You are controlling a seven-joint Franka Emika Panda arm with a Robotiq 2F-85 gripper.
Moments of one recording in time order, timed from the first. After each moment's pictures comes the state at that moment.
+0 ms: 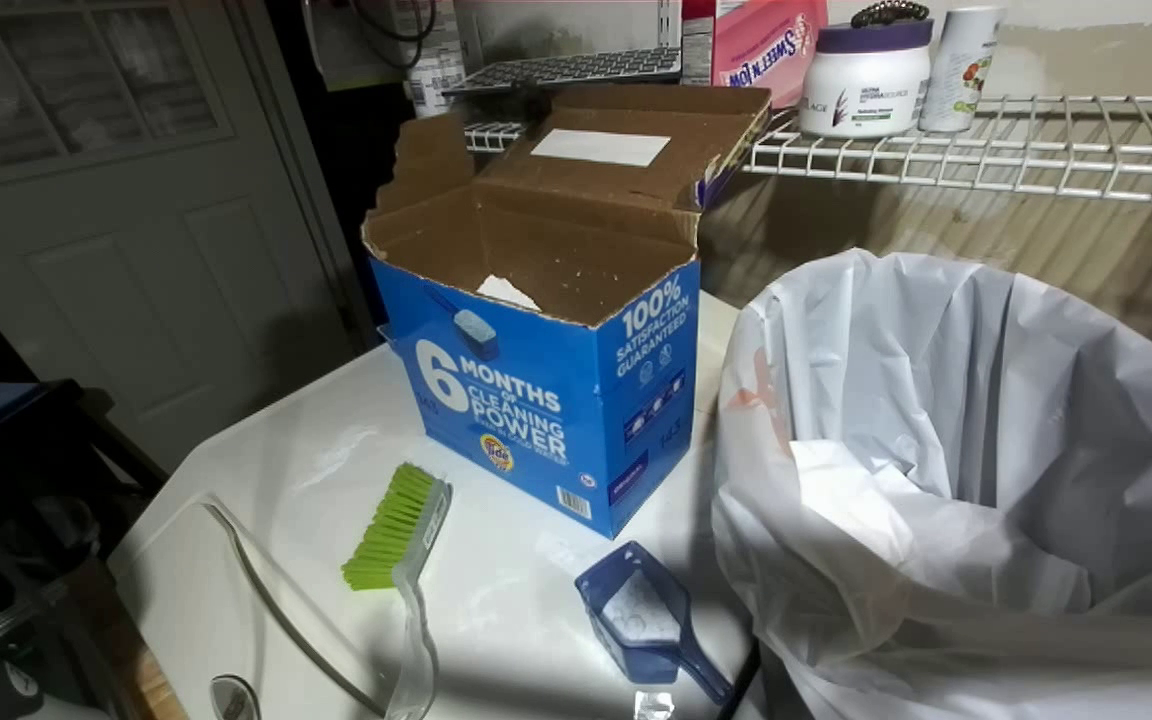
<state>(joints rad) -0.03 0.24 -0.01 -1.35 1.22 1.44 -0.16</state>
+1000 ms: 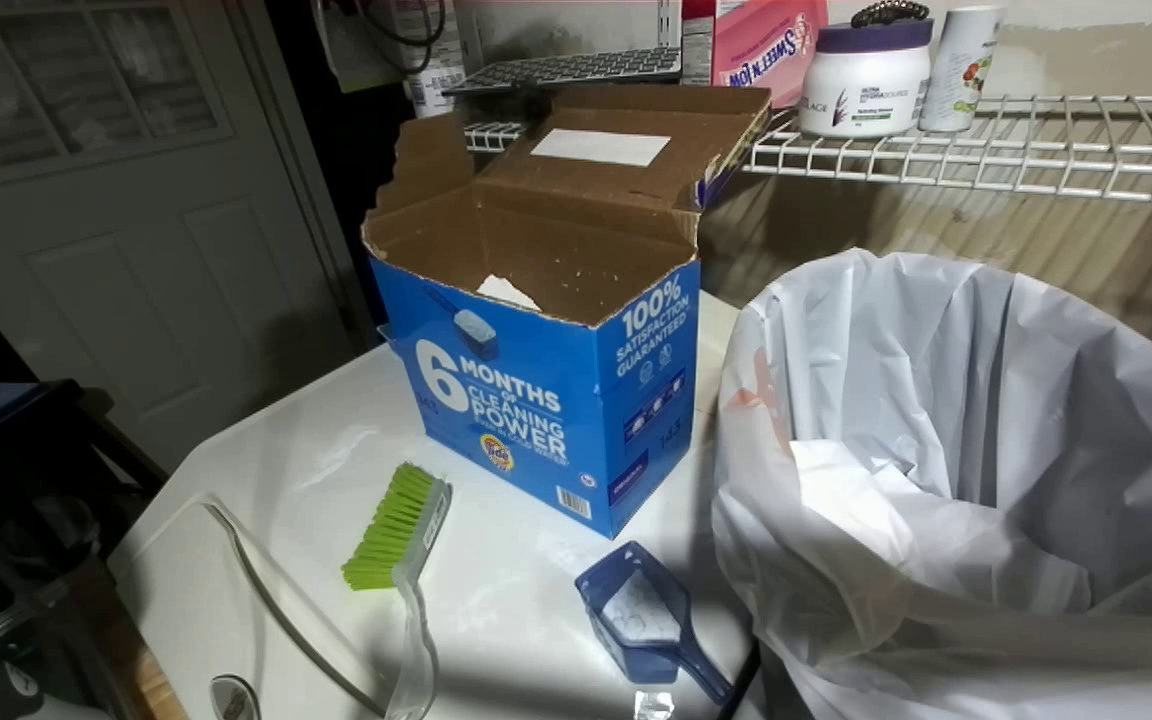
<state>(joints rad) -0.04 0.24 -0.02 -1.36 1.19 1.45 -0.17</state>
